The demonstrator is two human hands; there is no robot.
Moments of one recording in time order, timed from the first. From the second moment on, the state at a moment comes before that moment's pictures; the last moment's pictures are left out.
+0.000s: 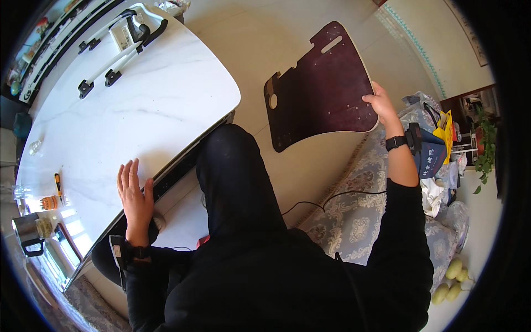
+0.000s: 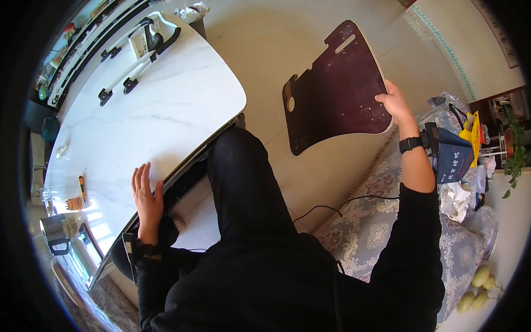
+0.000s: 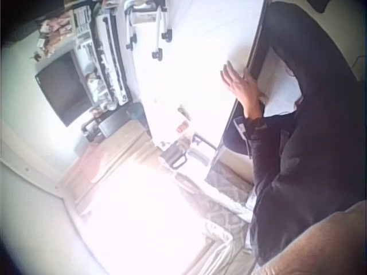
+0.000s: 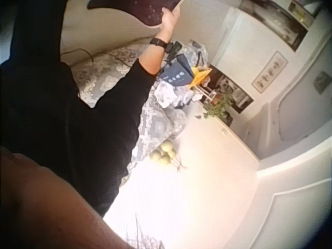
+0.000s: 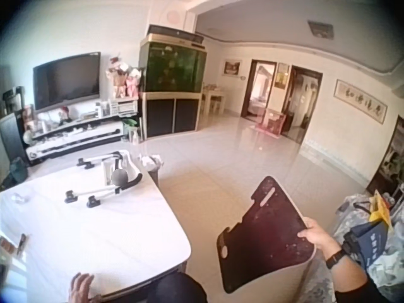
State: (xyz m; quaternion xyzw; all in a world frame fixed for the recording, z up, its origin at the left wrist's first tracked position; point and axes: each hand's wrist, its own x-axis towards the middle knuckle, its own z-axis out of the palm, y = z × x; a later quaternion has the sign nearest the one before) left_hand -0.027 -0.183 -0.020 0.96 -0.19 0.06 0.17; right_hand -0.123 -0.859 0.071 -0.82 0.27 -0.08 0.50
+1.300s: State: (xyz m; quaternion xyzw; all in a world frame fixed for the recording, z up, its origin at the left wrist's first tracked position) left_hand -0.028 -0.214 -0.013 0.95 -0.15 0.11 0.25; right_hand -0.063 -0.811 0.078 -0.92 0.14 -0.05 0.35
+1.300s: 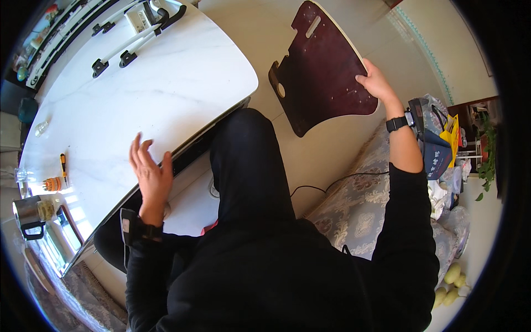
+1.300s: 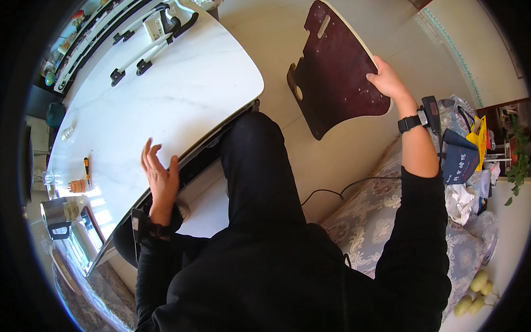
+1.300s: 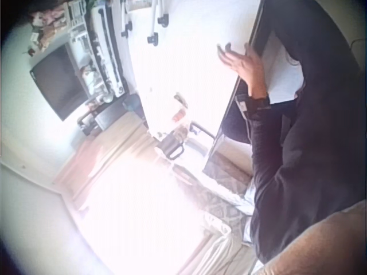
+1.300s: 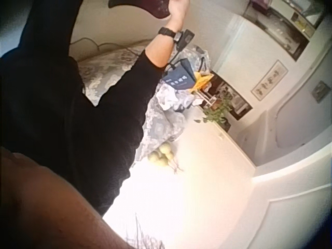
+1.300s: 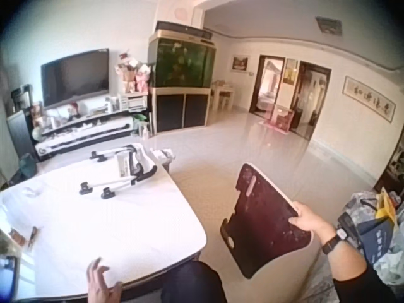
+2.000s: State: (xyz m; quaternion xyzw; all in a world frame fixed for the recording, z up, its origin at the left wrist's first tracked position) left_hand -0.073 -0.123 0.054 0.96 -0.09 -0.03 0.26; right_hand -0.058 -0.804 0.065 -0.96 0.07 -0.08 0.27
